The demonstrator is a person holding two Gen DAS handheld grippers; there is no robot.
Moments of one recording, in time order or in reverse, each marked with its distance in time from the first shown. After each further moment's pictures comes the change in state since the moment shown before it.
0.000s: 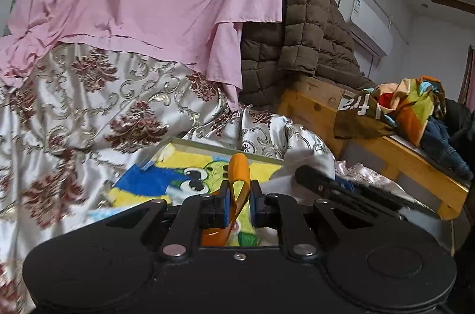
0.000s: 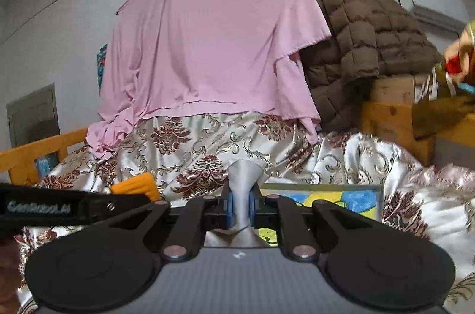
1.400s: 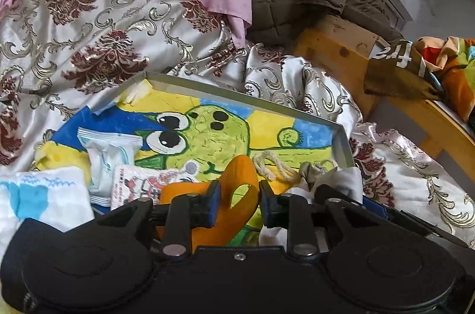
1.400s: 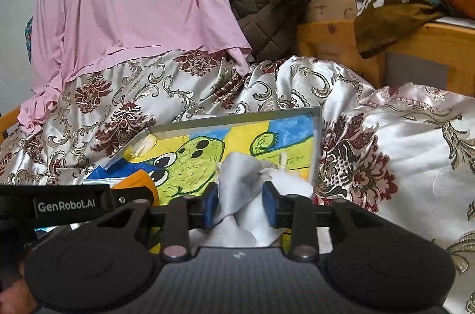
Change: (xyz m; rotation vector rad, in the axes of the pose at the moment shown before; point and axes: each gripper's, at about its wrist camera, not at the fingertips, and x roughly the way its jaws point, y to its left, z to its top) left arm 0.140 -0.016 -0.029 -0.072 0.215 0.035; right arm 0.057 -0.079 -0.038 0.133 0.232 -0.208
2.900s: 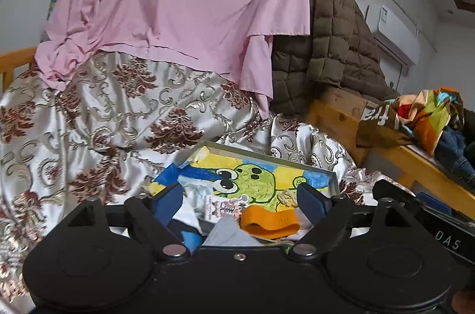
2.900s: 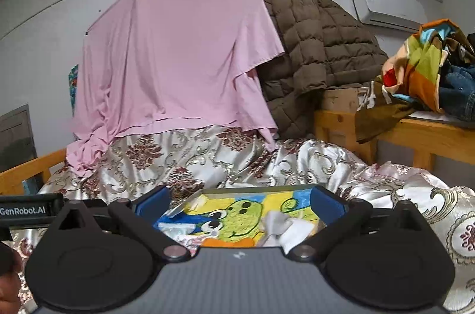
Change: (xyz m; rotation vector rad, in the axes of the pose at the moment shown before) left arm -0.213 0.016 -0.022 0.015 -0.255 0.108; right arm -0.177 0.051 0.007 -0.056 -0.269 0.081
